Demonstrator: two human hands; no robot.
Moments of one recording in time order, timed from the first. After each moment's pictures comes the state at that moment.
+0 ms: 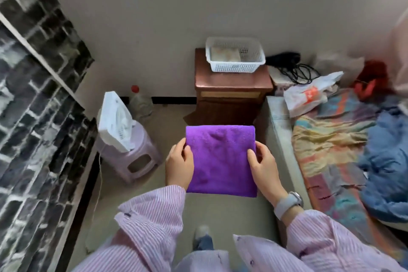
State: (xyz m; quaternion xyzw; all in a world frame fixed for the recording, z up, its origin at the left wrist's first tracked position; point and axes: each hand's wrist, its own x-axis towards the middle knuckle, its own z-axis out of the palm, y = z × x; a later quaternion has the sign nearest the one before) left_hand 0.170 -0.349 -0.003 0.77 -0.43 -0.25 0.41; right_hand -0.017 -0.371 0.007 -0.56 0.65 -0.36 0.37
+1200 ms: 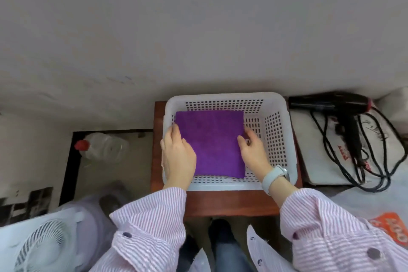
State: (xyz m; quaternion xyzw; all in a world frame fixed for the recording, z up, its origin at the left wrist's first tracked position) left_hand 0.146 -1.022 -0.128 0.84 -0.46 -0.21 0.21; right_hand -0.015 -1.063 -0.148 -0.46 0.64 -0.25 0.56
